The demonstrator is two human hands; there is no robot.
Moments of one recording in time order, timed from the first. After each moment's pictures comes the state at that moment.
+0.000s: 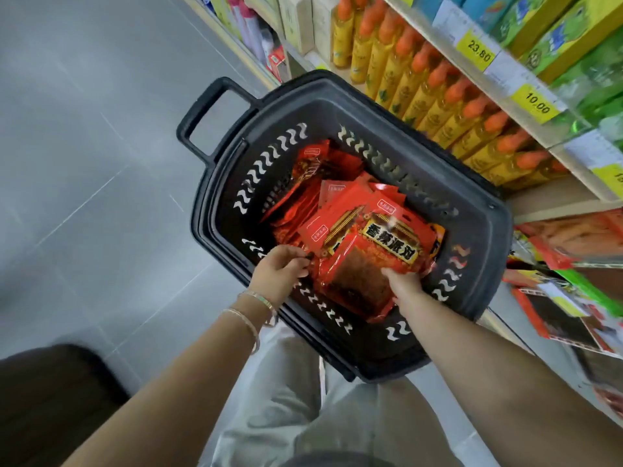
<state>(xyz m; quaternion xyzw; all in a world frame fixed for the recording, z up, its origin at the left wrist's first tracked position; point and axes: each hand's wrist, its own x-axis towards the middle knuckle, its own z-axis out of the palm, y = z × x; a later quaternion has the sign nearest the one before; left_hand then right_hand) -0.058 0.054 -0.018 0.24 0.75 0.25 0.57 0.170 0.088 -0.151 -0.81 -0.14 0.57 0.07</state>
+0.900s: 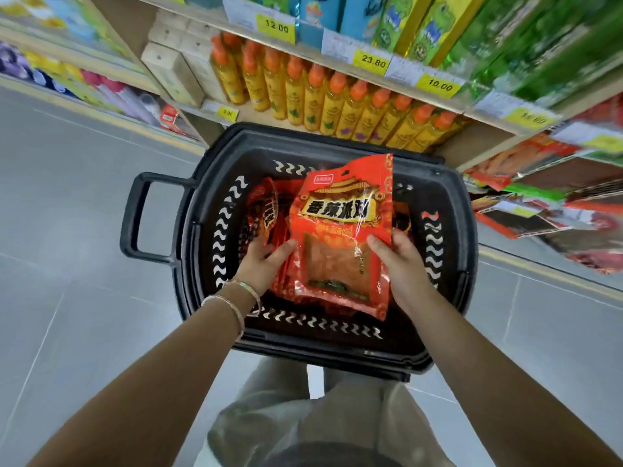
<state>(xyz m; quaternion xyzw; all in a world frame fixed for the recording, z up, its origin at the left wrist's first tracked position) -0.113 0.172 -0.039 0.37 0.66 0.08 0.65 0.111 0.098 -0.022 -0.67 -0.18 0.57 0.44</state>
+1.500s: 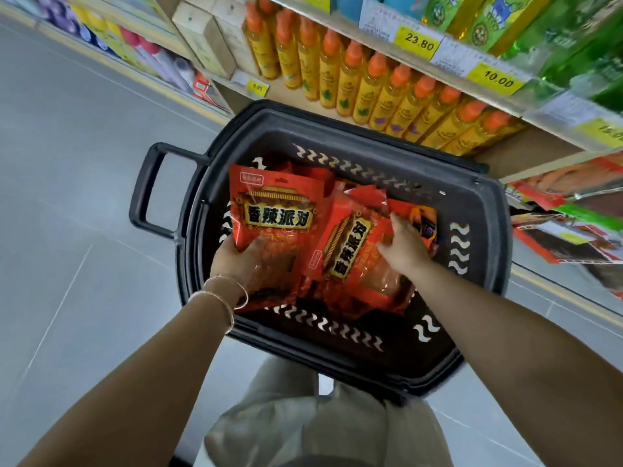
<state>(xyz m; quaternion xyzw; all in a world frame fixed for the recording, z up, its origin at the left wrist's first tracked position) -0.144 0.162 -0.072 0.27 0.80 0.16 0.51 0.155 0.151 -0.136 -0.77 -0.49 0.41 -0.04</state>
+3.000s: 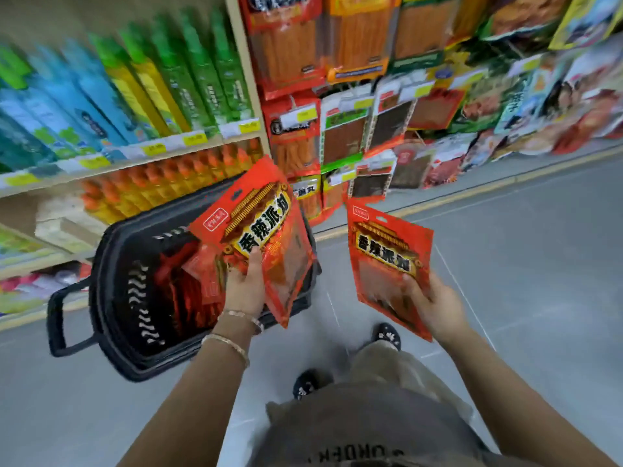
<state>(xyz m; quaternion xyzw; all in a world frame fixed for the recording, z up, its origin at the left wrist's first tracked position) 0.004 -0.032 0.089 0.58 0.58 0.19 0.54 0.153 -0.274 0.071 -0.90 -0.18 0.17 0.37</state>
